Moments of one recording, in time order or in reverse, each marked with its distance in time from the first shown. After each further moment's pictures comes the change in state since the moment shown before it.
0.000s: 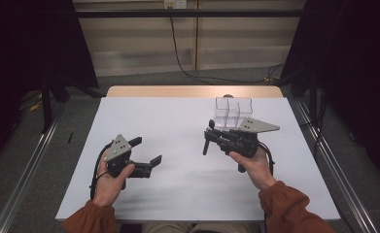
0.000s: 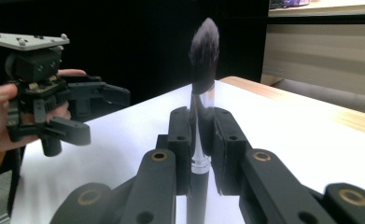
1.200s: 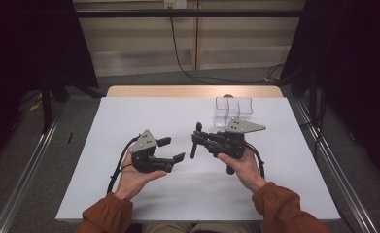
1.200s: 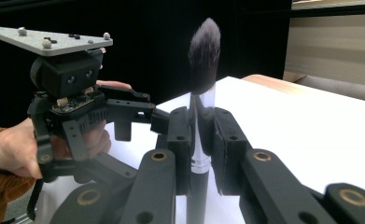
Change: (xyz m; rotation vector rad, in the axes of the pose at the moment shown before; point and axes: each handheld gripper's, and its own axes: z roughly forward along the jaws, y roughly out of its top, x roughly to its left) left arm -0.027 0.016 0.053 0.043 -0.162 0.005; right arm 0.015 -0.002 0.026 0.003 0.074 0.033
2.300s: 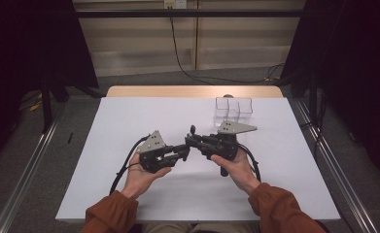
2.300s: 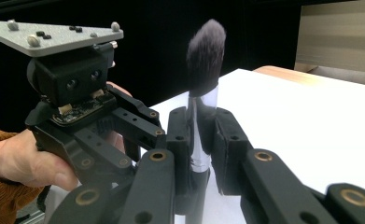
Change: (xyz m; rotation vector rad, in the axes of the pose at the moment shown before) left arm -0.007 0.002 0.018 0.000 -0.116 0.065; right arm 0.006 -0.005 0.017 0.020 0.028 0.034
